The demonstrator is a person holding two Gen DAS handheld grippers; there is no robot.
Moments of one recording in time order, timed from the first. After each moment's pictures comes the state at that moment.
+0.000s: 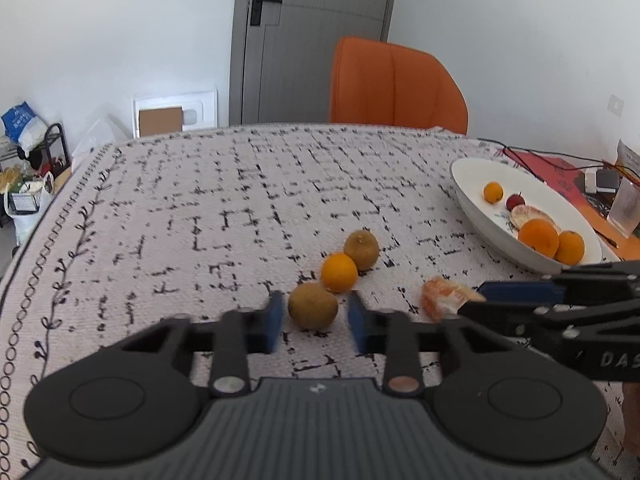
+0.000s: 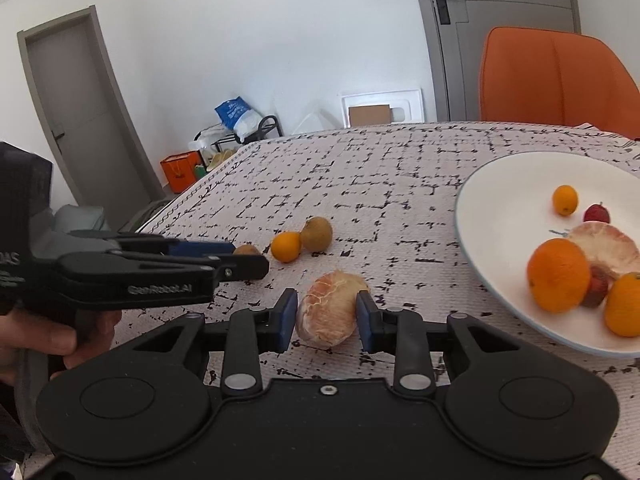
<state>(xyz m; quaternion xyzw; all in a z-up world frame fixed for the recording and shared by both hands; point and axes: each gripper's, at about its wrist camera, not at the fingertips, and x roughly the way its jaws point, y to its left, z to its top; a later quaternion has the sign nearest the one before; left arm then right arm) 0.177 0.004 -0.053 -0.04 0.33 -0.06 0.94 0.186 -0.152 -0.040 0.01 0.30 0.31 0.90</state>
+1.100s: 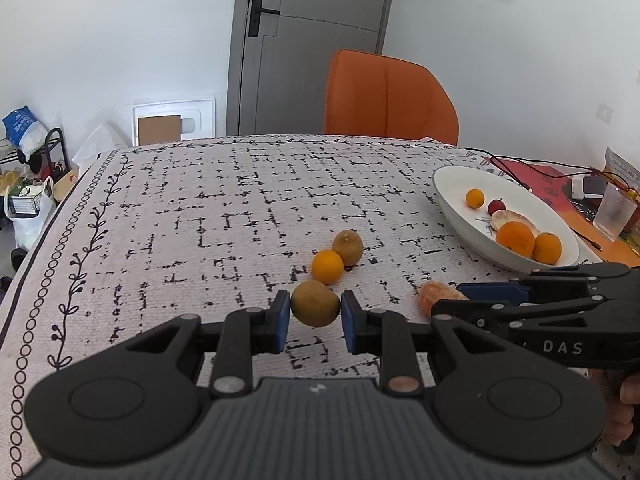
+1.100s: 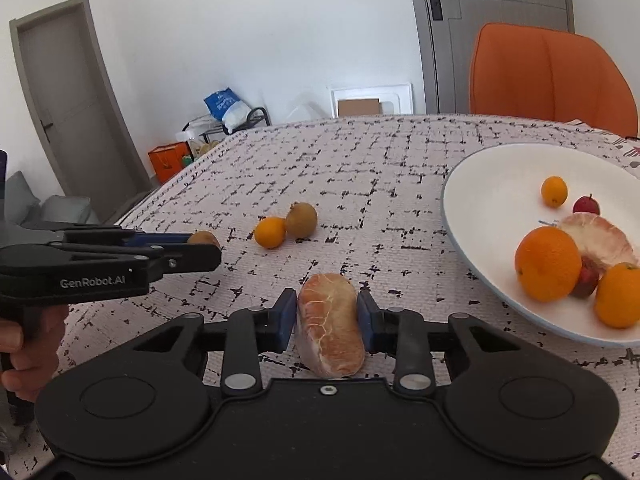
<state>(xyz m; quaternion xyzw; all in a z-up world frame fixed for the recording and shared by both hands) 0.151 0.003 -0.039 -0.04 0.31 -0.07 0.95 0.187 -0.151 -0.048 0.00 0.31 0.30 0.90</state>
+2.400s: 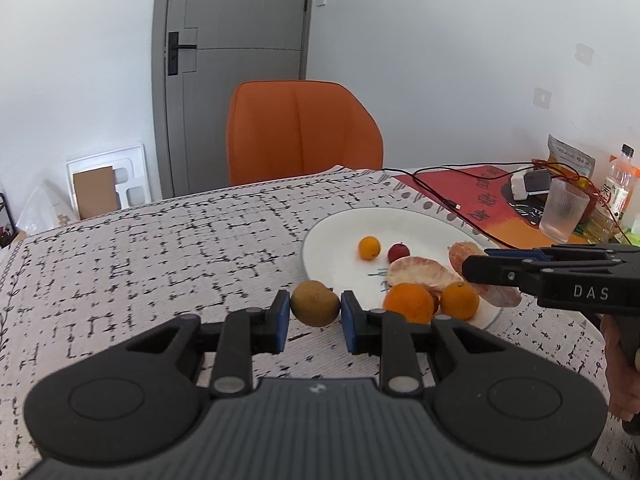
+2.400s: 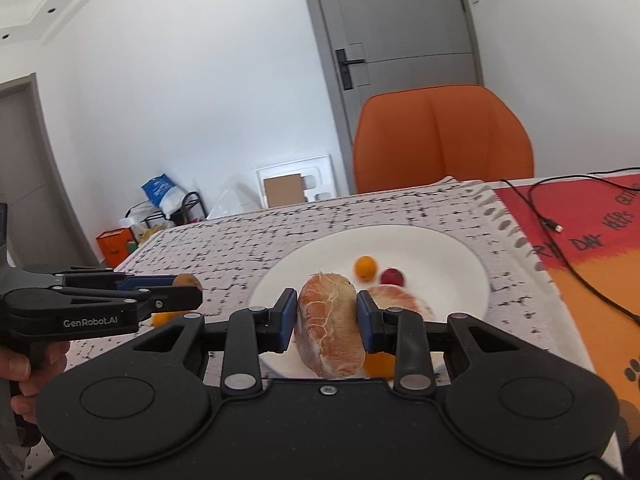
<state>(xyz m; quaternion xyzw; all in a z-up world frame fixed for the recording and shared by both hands) 0.192 -0.103 -0.005 0.01 0.27 -0.15 0.95 0.186 -0.281 -0.008 0.06 0.22 0.20 0.95</state>
